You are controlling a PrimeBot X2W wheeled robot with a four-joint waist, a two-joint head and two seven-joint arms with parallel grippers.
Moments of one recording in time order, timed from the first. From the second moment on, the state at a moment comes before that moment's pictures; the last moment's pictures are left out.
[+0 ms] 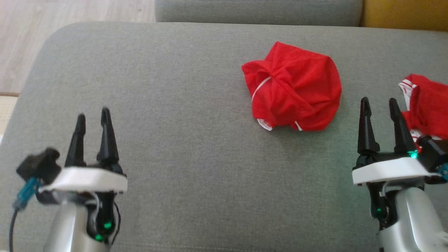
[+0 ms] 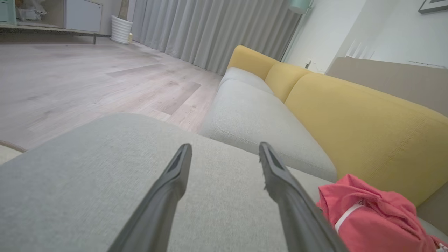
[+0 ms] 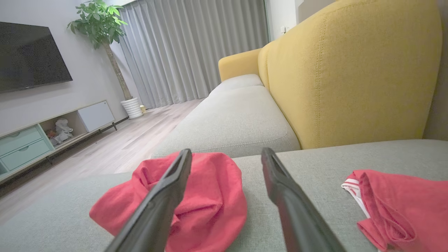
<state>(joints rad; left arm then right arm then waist) -0.18 0.10 -0.07 0.23 -0.48 -0.04 -0.25 -0.17 -0.05 -0.03 0.20 0.24 0.12 -0.18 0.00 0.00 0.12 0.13</state>
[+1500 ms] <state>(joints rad) -0.18 0.04 -0.14 0.25 -0.51 -0.06 -0.25 -0.51 -0.17 0.44 0.29 0.38 0.12 0.02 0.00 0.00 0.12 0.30</state>
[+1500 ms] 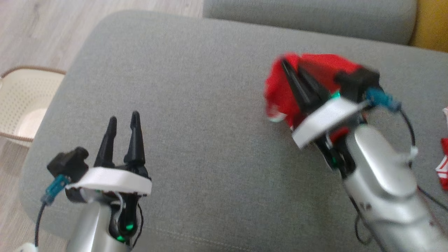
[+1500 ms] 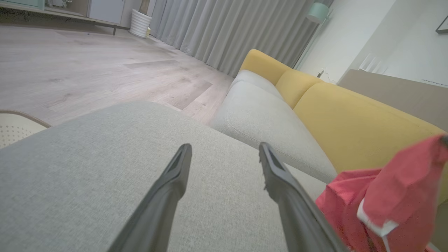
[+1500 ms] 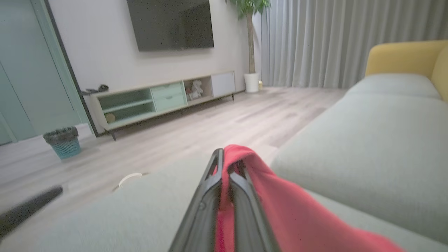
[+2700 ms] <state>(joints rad) -0.14 0.04 -0.11 0.29 -0.47 -0.07 -0.25 -0.44 -0.20 -0.01 0.72 0.52 0.12 -0.14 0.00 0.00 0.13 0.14</state>
